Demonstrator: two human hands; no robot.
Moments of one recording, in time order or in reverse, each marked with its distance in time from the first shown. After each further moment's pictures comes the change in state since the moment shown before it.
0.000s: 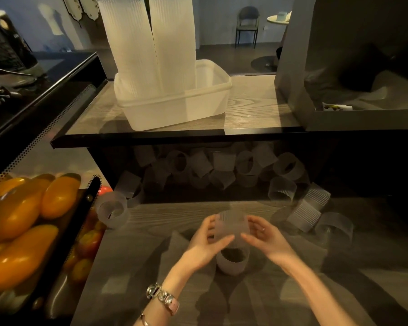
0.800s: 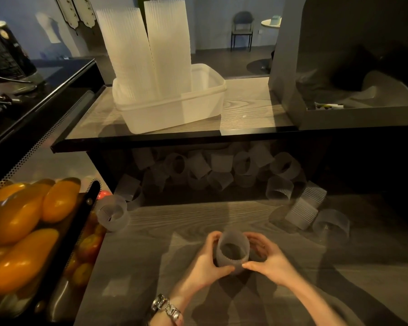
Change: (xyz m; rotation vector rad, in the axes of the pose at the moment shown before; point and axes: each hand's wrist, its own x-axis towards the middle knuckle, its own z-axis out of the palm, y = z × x) left_hand -0.010 -0.043 0.013 0.261 -0.077 0.112; right_hand -0.024 0.032 0.002 -0.097 -0.015 -0.070
